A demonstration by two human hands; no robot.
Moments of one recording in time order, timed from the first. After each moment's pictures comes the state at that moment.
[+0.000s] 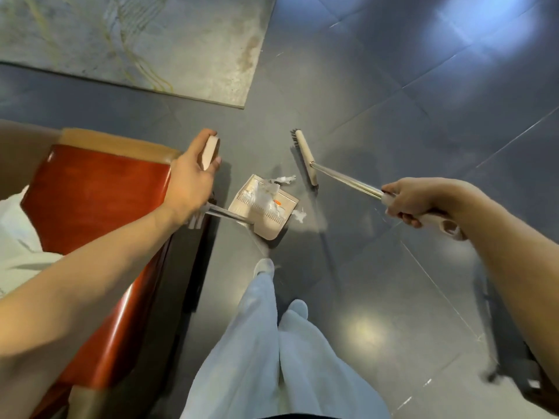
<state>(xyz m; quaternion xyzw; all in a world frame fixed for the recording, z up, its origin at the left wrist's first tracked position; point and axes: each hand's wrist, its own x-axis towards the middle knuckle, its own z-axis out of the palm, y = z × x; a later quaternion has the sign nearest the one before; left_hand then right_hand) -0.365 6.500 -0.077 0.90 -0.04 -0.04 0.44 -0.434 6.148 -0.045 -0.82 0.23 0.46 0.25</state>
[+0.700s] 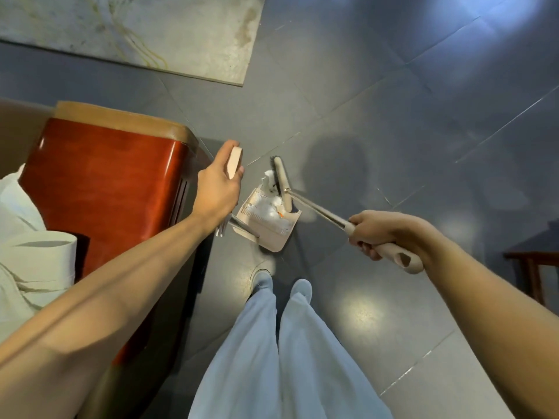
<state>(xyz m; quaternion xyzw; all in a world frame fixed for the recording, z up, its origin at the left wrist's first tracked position) -0.444 6.506 -0.109 0.89 0.00 -0.10 0.45 -0.525 6.243 -0.091 -0.73 0.27 0.52 0.35</state>
